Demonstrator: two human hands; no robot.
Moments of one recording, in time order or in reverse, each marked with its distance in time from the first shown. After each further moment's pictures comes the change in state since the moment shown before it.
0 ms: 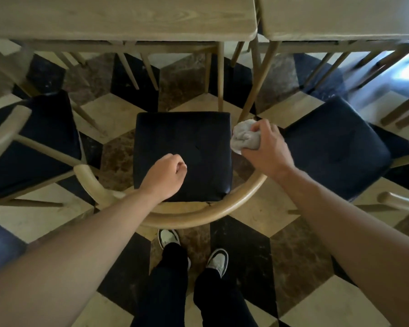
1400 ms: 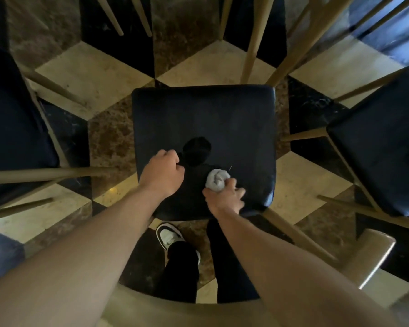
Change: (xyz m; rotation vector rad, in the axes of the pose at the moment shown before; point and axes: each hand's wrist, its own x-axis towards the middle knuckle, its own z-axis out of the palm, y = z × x) left_hand 0.169 -0.171 0.042 0.127 -0.266 -0.249; right_hand 0.065 0.000 0.333 -0.050 -0.404 0.962
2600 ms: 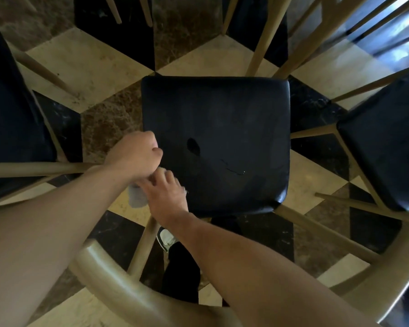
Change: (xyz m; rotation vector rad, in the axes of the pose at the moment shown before) left_hand 0.014 -0.071 -0.063 0.058 -0.004 0.024; right_hand -0.061 -0.077 0.123 -0.371 0.096 -1.090
